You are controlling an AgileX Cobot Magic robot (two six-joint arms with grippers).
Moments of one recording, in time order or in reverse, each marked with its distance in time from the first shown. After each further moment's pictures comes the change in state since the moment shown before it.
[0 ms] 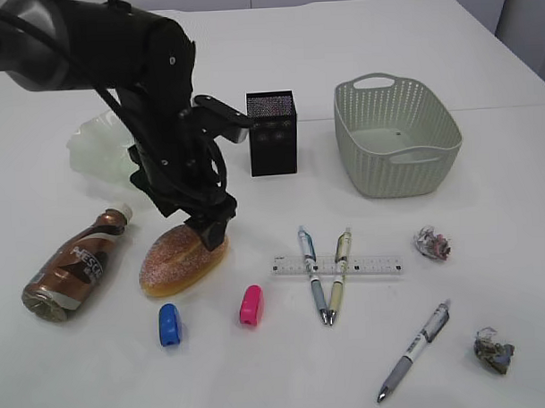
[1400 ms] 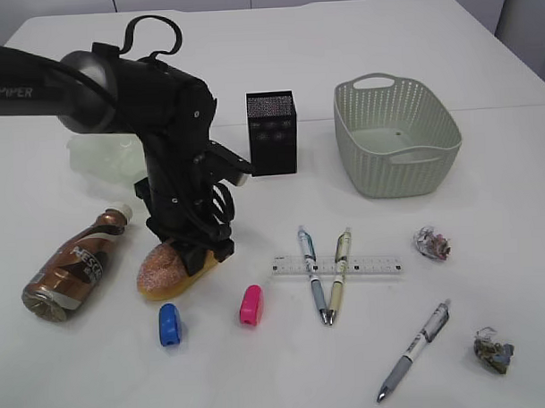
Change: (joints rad) left arm 0.000 0.134 -0.010 0.053 0.010 -0.038; right arm 0.000 0.000 0.000 0.000 0.009 -0.002
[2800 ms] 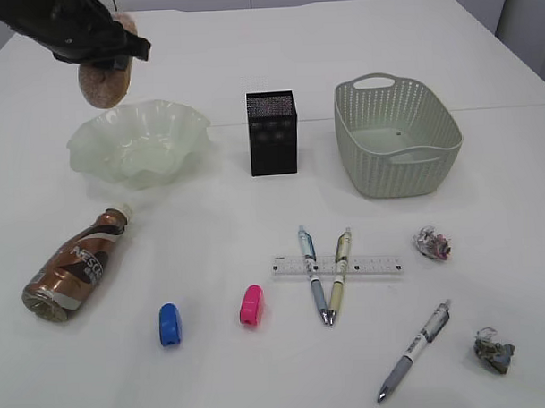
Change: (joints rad) left arm 0.260 -0.287 0.002 0.250 -0.571 -0.394; right arm 0.000 0.000 0.000 -0.050 0.000 0.000
